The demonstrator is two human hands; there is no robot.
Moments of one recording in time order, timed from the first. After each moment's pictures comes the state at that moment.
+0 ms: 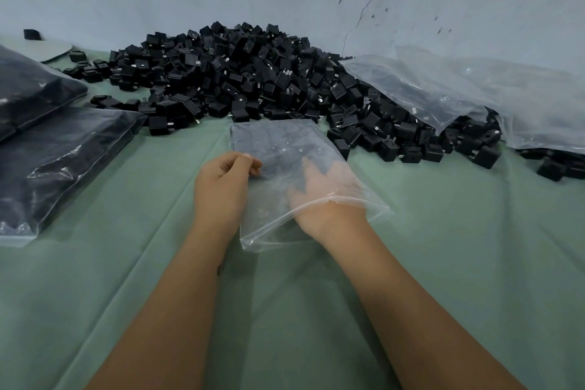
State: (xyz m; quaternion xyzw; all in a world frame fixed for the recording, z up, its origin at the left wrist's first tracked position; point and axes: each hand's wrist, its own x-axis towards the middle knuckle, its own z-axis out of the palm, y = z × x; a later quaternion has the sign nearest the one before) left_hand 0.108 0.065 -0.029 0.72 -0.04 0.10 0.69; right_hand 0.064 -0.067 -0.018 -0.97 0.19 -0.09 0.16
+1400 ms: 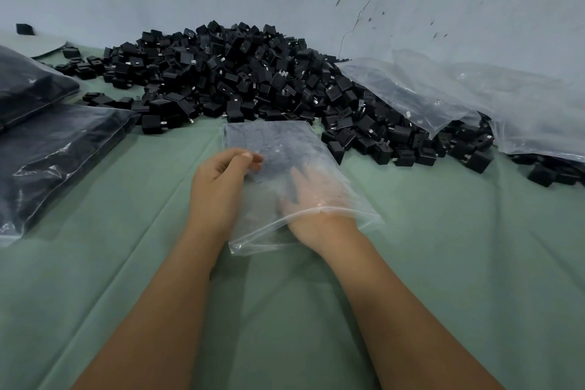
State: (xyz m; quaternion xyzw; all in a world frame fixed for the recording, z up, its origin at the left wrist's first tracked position) left_hand 0.104 0.062 -0.027 0.71 -0.10 0.10 0.70; right_hand 0.068 -0.075 -0.033 -0.98 0.07 -0.09 0.14
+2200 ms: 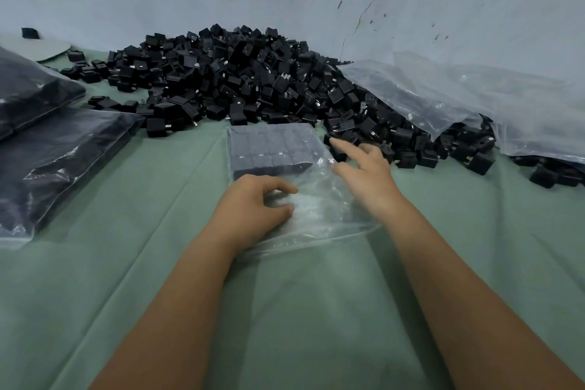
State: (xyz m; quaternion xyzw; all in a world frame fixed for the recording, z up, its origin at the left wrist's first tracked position) left_hand 0.100 0.059 -0.031 0.88 -0.24 -0.01 0.42; right_hand 0.082 -0.149 -0.017 -0.88 0.15 -0.13 0.42
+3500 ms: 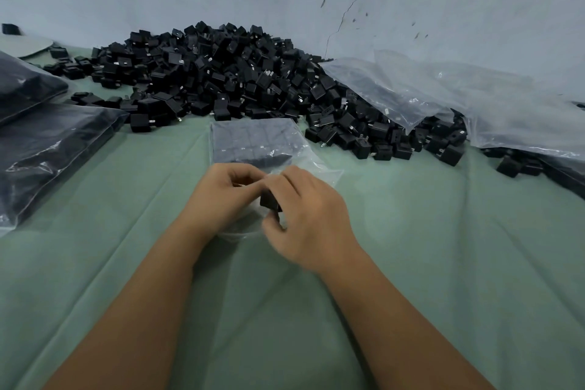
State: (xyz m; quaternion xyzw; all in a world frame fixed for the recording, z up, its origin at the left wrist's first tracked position) left_hand 0.089 0.062 -0.023 0.77 -0.25 -0.04 0.59; right_hand 0.012 -0.074 -0.027 -0.89 -0.15 -0.42 0.10
